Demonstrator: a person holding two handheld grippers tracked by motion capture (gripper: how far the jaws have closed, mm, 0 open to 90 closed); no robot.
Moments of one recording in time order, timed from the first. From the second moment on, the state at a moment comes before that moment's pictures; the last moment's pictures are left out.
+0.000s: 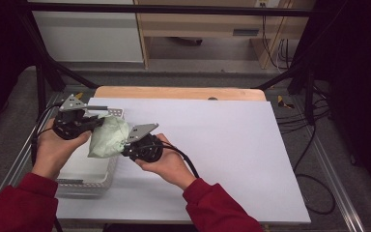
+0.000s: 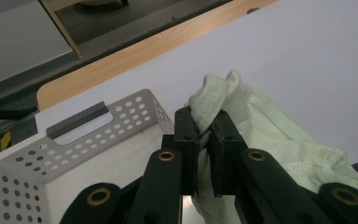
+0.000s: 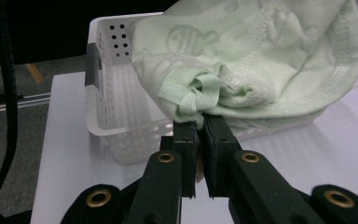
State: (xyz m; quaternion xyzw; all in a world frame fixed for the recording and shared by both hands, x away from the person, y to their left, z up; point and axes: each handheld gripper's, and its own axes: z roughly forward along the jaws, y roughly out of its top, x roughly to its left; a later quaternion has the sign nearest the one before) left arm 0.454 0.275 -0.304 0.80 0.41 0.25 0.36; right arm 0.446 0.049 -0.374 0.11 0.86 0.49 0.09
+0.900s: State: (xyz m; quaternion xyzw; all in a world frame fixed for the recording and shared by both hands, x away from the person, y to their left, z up) left arm 0.459 0.320 -0.310 0.78 0.44 0.26 0.35; right arm 0.462 0.097 -0.380 0.11 0.86 0.49 0.07
